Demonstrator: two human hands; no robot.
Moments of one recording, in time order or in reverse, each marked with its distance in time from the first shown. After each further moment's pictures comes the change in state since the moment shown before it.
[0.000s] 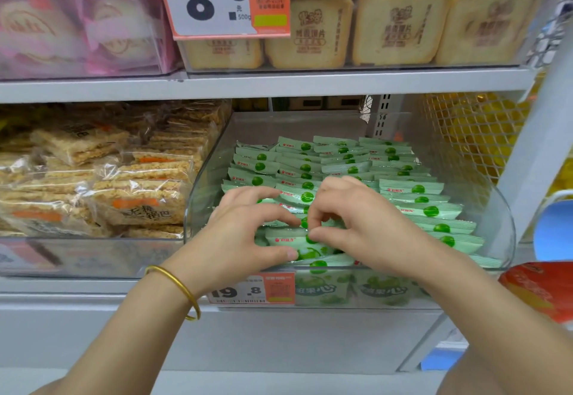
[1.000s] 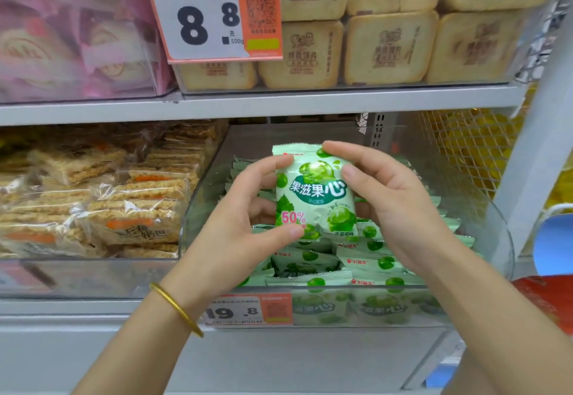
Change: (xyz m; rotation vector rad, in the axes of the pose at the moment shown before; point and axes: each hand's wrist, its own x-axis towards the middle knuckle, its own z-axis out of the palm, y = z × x) left_hand 0.007 0.018 -0.007 -0.714 0.218 0.116; right_hand 0.003 0.011 -0.013 1.043 0.407 0.194
